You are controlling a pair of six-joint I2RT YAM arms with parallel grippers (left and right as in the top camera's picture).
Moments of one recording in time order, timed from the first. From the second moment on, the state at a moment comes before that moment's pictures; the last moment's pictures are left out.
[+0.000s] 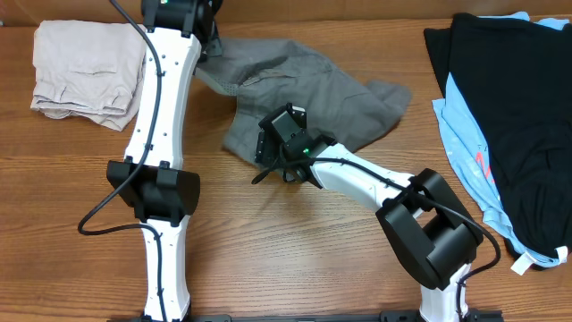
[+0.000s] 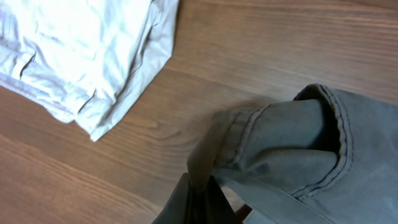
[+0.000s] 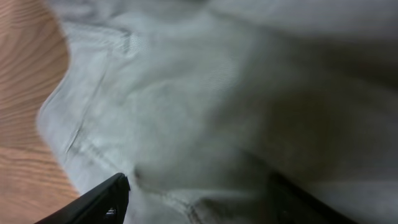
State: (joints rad) left arm -0.17 2.36 2.67 -1.48 -0.36 -0.42; right arm 0.71 2.03 1.32 -0.30 0.07 0.82
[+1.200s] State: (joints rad) left arm -0.04 2.36 2.60 -1.60 -0.15 -0.42; right arm 0.28 2.02 1.56 -0.76 -0.49 0.41
